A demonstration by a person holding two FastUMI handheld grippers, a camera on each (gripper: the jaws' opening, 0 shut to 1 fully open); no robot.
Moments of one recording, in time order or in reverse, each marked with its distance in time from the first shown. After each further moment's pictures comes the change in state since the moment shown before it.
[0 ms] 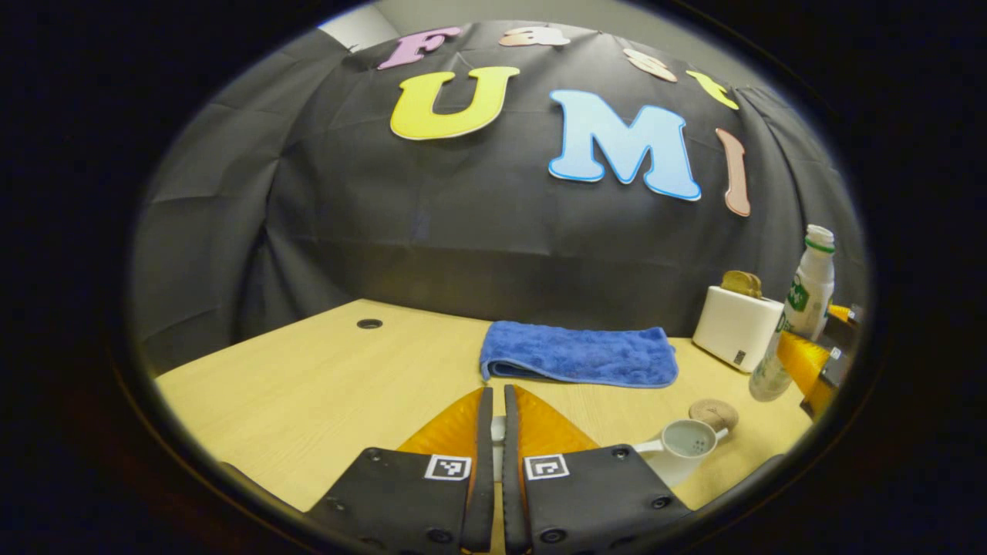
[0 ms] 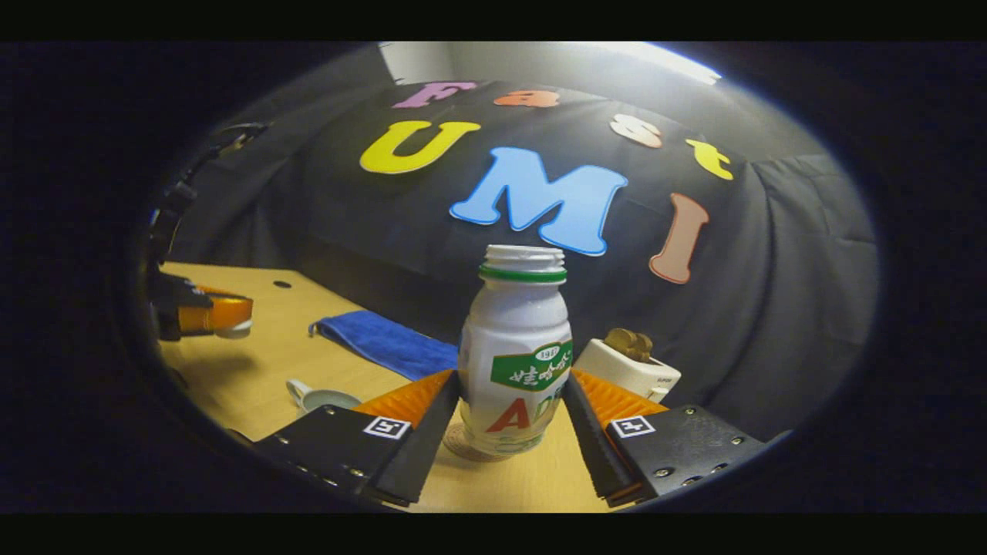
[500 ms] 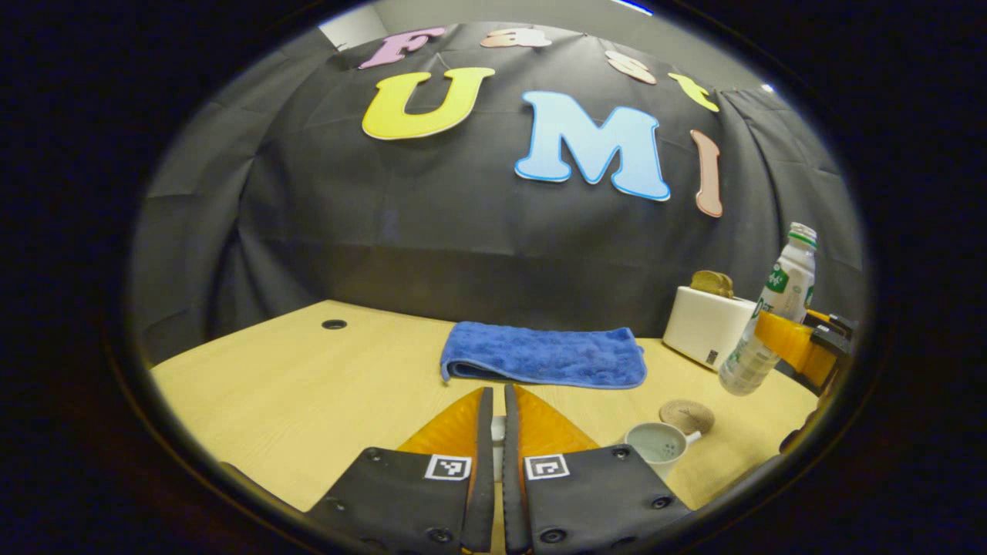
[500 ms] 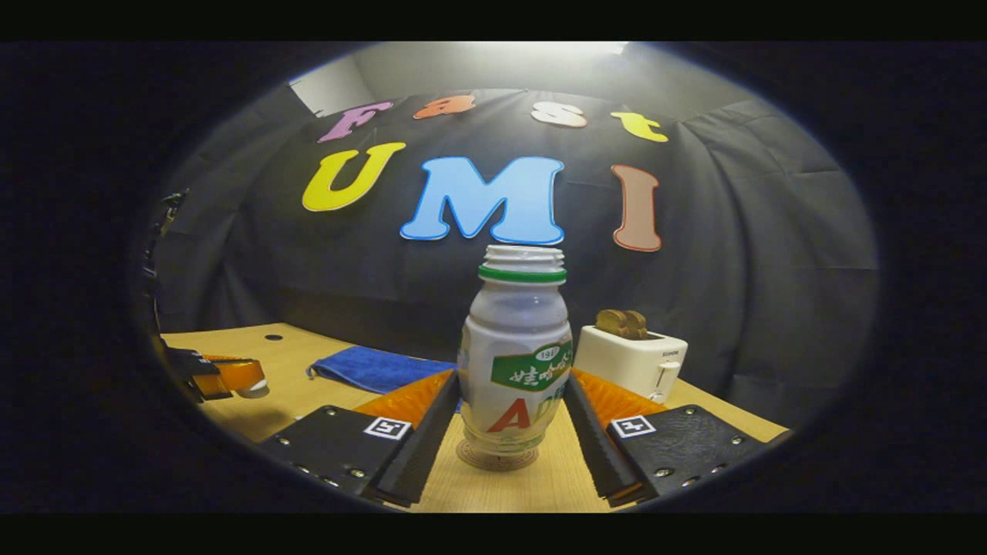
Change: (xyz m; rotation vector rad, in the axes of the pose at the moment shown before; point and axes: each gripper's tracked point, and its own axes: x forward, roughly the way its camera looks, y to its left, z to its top) left arm 0.004 -0.040 -0.004 -0.011 -0.015 -0.125; right arm 0.001 -0.018 -0.001 0.186 -0.003 -0.046
